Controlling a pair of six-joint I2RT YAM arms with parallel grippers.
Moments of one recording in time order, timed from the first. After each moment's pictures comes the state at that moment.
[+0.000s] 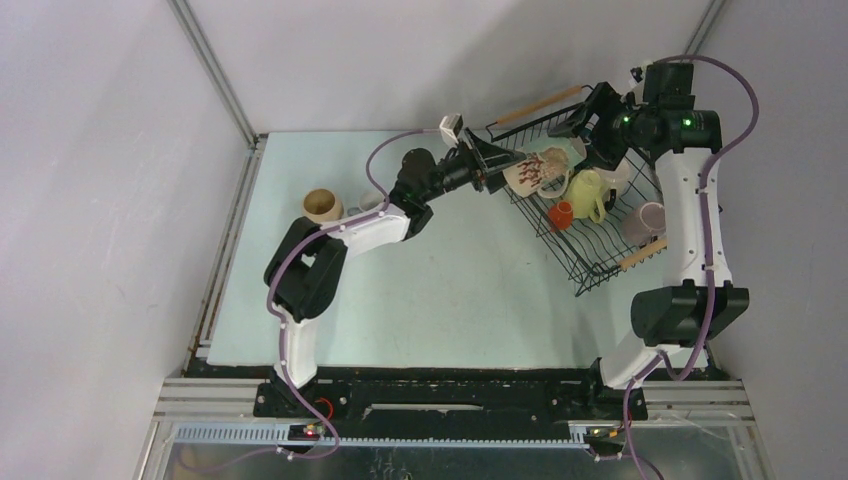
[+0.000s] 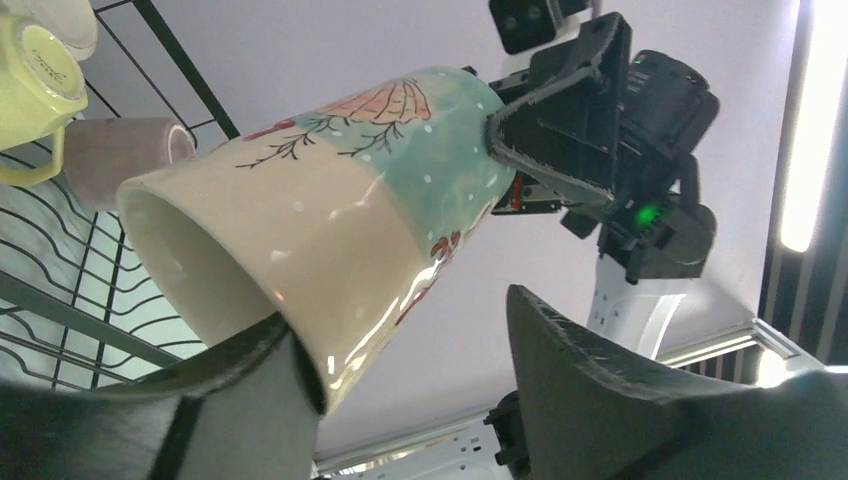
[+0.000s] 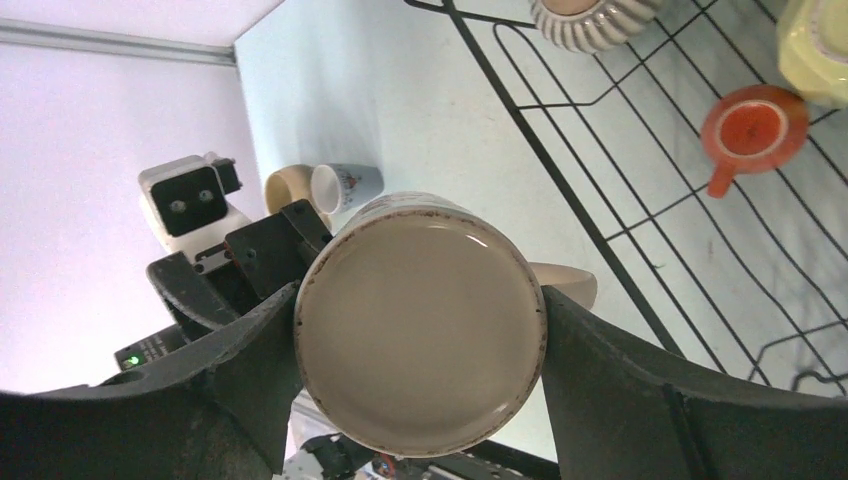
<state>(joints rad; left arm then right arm) -0.67 1.98 1.42 0.86 0.53 -1.53 -0.03 1.66 2.03 -1.11 -0.42 0.58</state>
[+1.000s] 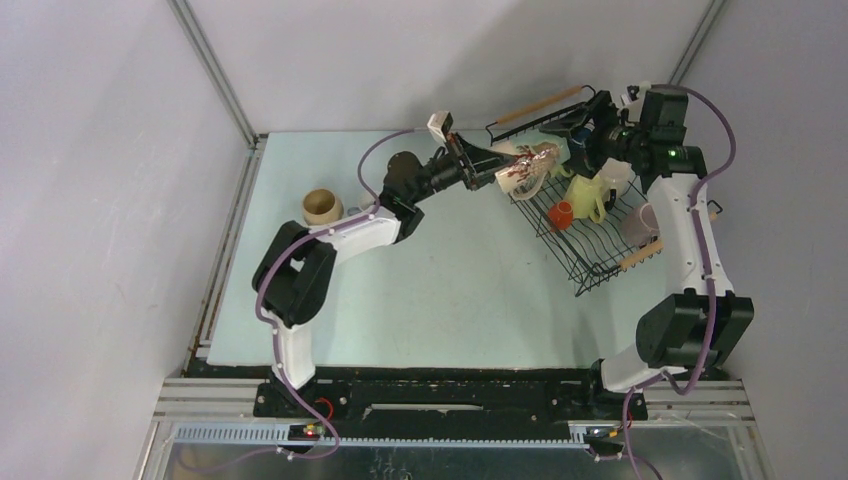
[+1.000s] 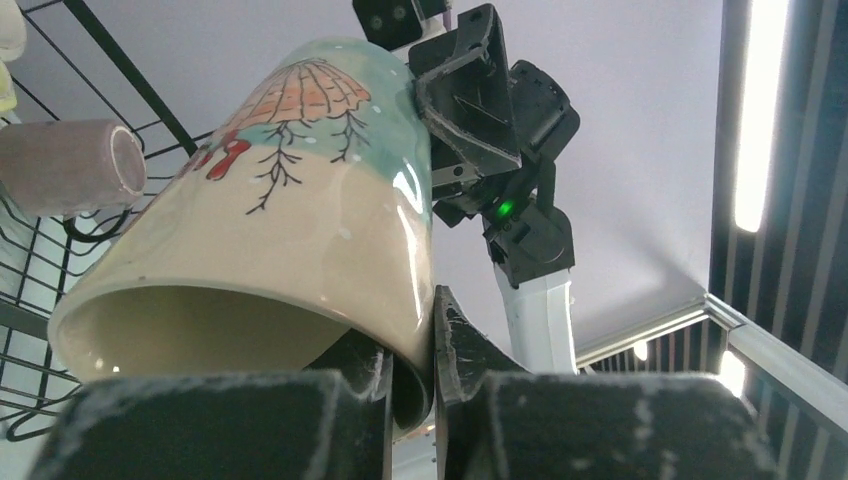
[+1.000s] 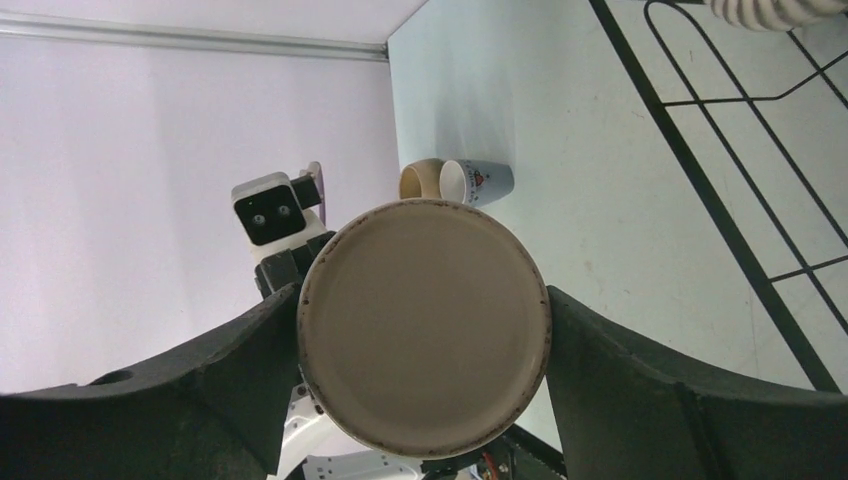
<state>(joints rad) -0.65 1.93 1.35 0.97 0.56 -1.60 -0.08 1.53 1.62 -0.62 -0.71 0.88</state>
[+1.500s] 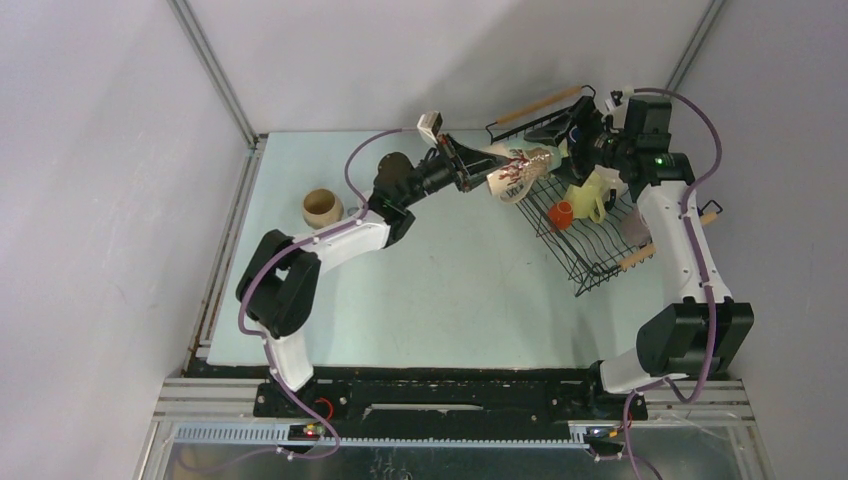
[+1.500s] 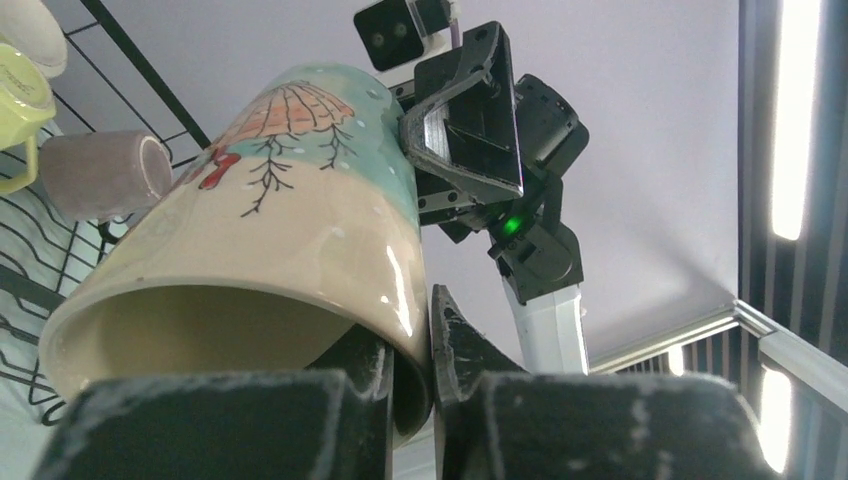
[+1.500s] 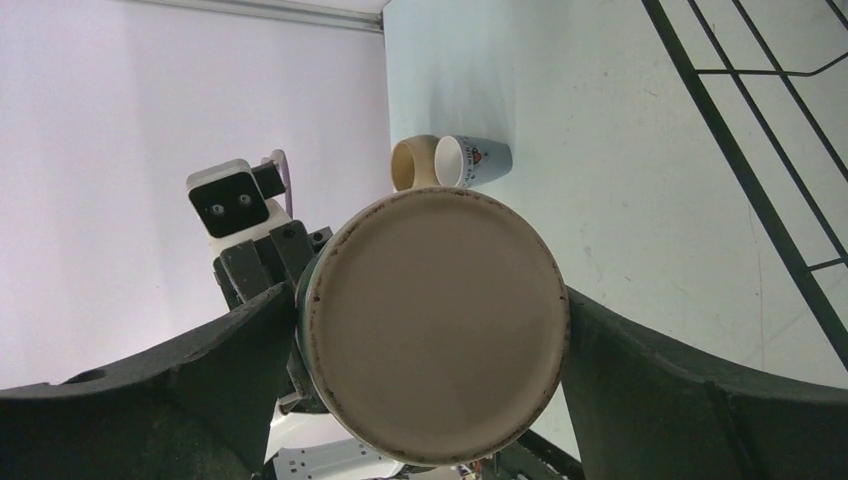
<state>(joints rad) -0.63 1.81 1.27 0.89 0.52 -1.52 -0.01 1.48 1.54 -0.57 -0.67 0.87</state>
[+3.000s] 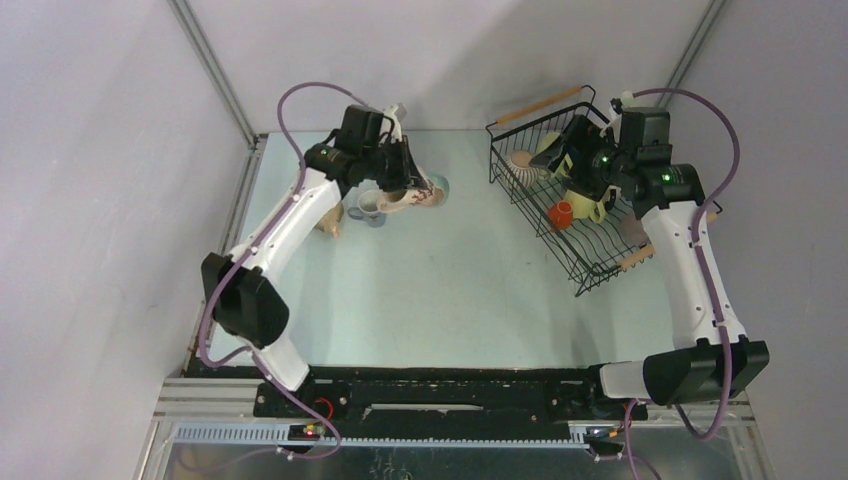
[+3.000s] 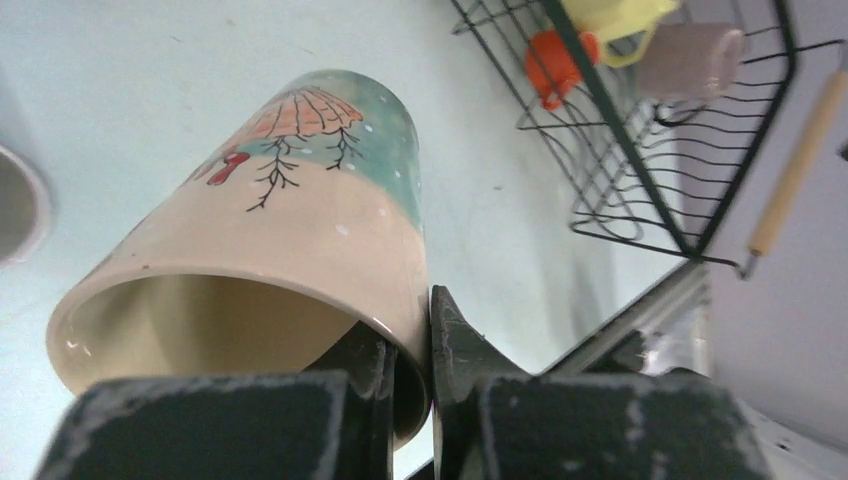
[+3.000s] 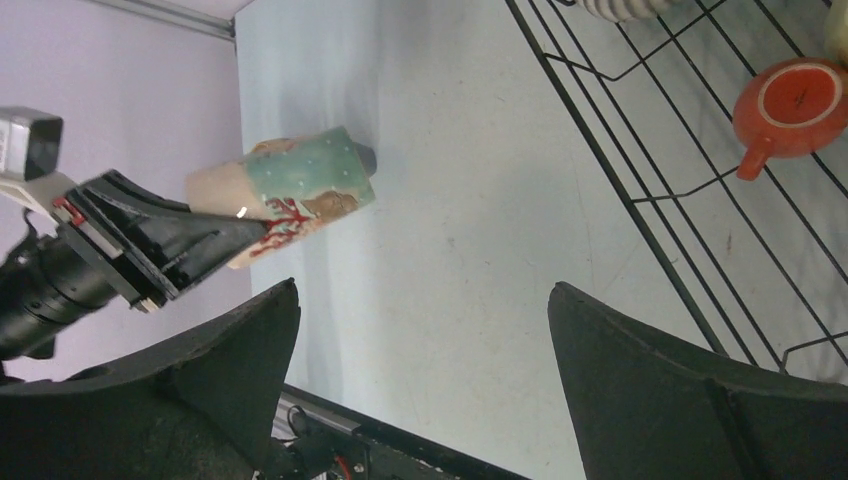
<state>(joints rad) -0.44 1.65 1.61 -0.63 0.36 -0.53 0.08 1.35 1.56 -0.80 -0.36 0.63</state>
